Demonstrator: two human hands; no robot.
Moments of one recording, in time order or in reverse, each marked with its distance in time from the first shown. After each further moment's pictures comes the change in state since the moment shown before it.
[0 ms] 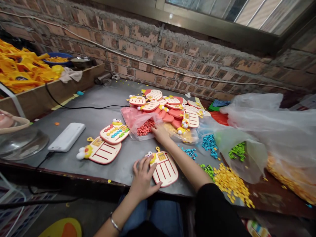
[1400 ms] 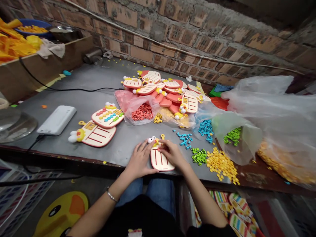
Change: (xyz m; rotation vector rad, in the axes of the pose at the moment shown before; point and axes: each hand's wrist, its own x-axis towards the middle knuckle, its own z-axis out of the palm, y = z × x) left_hand 0.008 -0.002 0.003 -0.083 -0.307 0.054; right_hand -0.170 -0.067 -0.051 0.731 -0.009 0.354
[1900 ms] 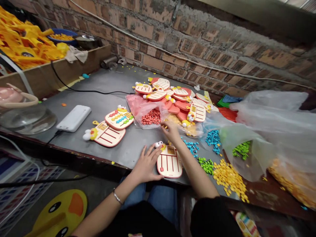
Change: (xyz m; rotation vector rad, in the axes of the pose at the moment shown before) left_hand 0.000 0.003 -0.008 -0.023 -0.021 0.006; right_hand 0.132 0.000 0.001 -0.255 0.089 -0.136
